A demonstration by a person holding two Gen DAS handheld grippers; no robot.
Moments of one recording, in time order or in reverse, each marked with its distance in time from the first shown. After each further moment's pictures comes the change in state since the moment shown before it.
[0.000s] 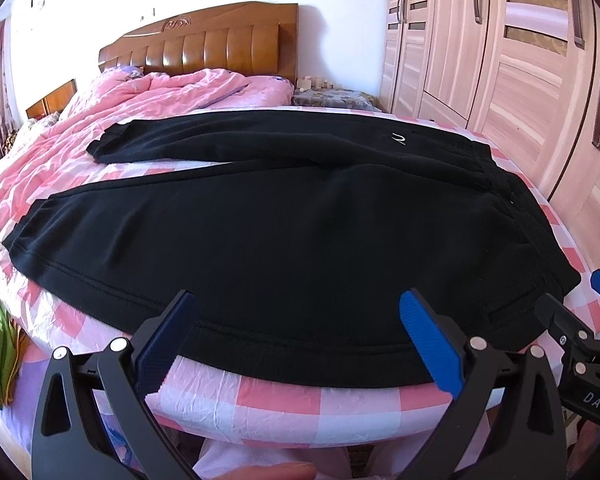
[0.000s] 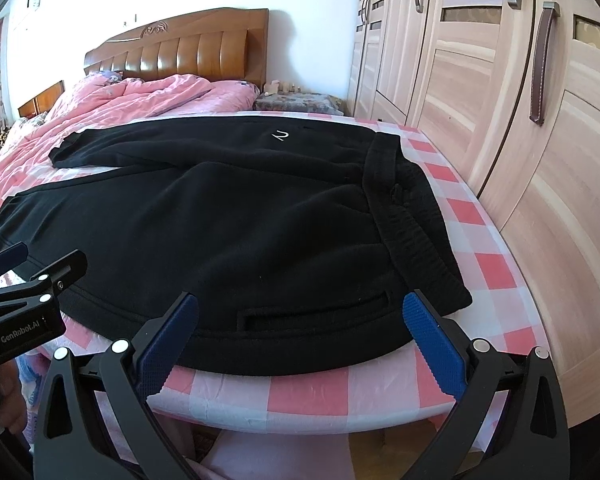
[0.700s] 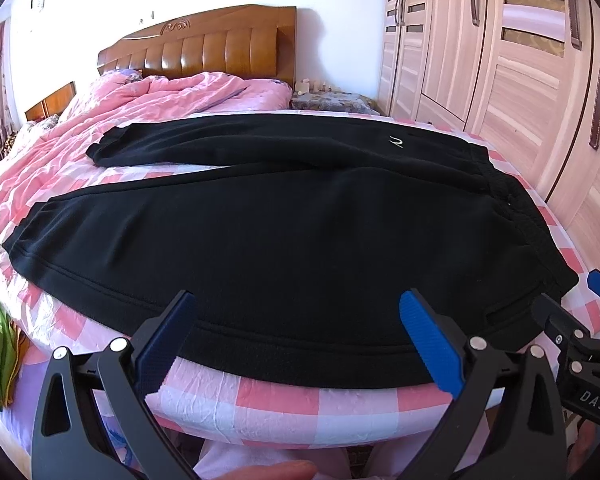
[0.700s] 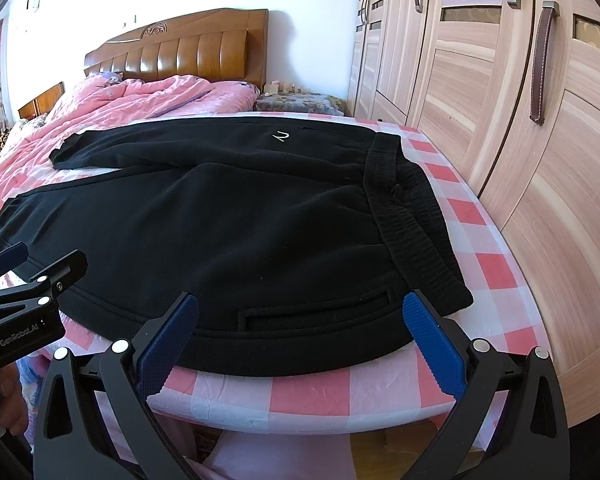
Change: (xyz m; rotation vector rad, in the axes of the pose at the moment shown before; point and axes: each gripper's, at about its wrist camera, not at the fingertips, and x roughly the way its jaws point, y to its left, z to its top) left arm -0.002 0.001 0.001 0.006 -0.013 -0.006; right arm 0.001 -0.002 0.001 0.001 -0.003 0.006
